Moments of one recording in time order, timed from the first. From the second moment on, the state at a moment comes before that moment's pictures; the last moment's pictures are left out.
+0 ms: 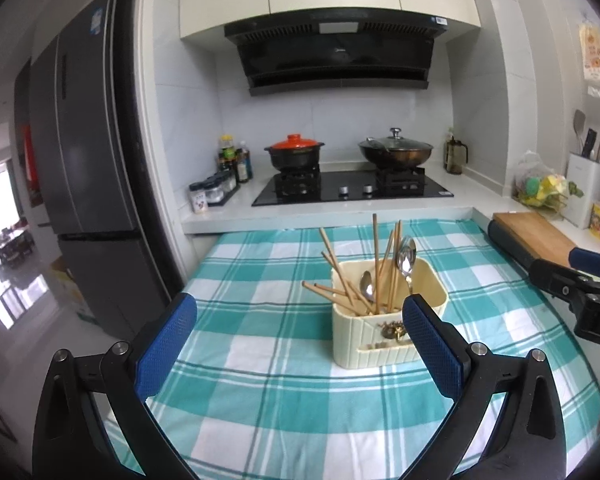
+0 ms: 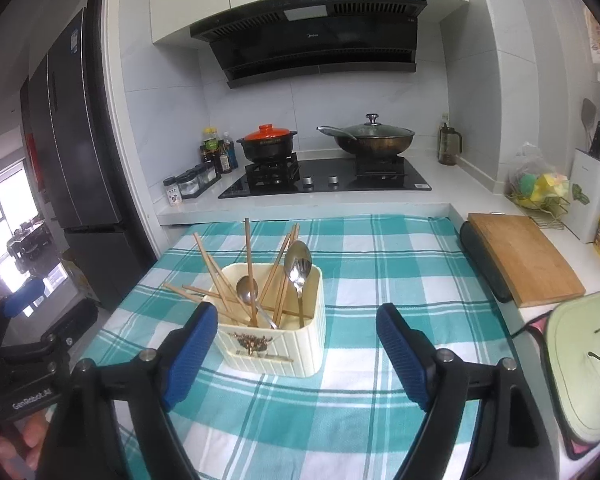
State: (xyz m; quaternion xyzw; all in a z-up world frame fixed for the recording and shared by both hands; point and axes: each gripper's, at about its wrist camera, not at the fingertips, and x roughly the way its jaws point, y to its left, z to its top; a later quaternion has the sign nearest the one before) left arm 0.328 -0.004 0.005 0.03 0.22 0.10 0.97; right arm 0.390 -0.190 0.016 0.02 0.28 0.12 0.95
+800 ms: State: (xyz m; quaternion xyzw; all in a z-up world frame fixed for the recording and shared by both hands) left arm 0.237 -0.006 0.027 0.02 0.23 0.09 0.97; right arm 0.256 -0.178 0.030 -0.01 0.24 0.10 0.97
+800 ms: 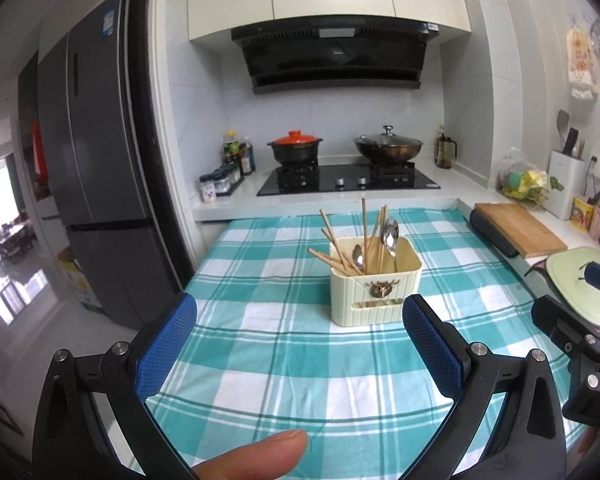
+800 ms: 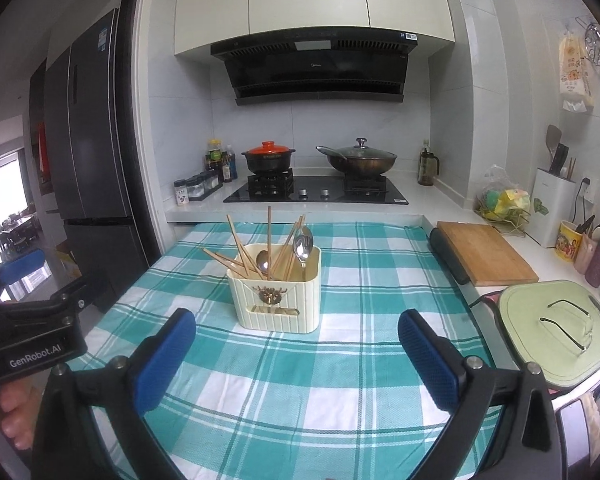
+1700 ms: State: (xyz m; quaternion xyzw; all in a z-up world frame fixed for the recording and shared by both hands) left arm 0.237 -0.003 0.027 0.02 0.23 0.09 0.97; right arm 0.237 -0.163 0.039 -0.03 0.22 0.11 0.97
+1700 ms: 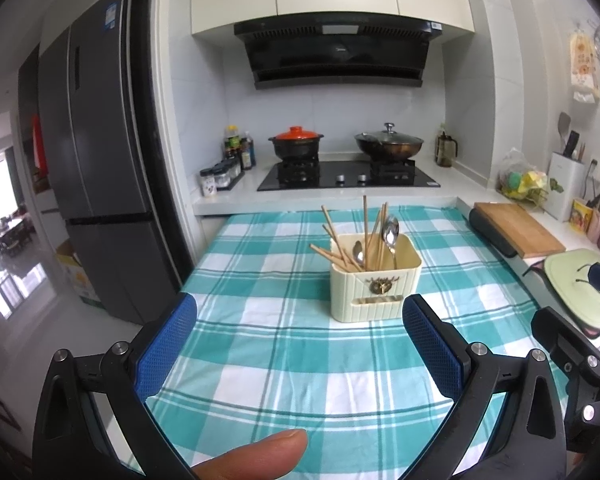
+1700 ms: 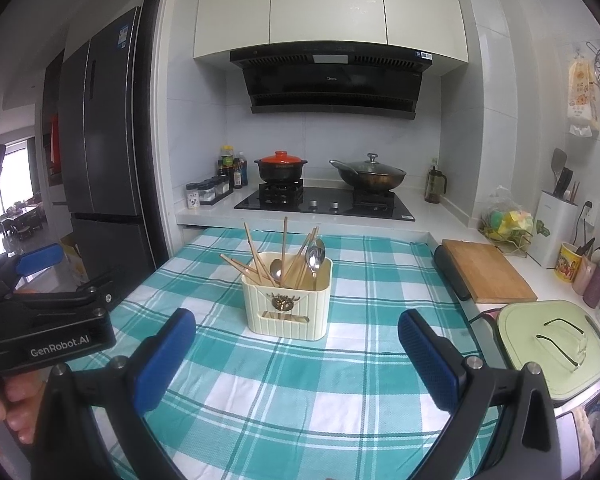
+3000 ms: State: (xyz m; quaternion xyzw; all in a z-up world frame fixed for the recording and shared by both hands) left arm 0.239 0.003 0.024 0.01 0.24 0.09 0.97; right arm 0.236 -0.159 0.039 -0.04 0.23 0.12 0.97
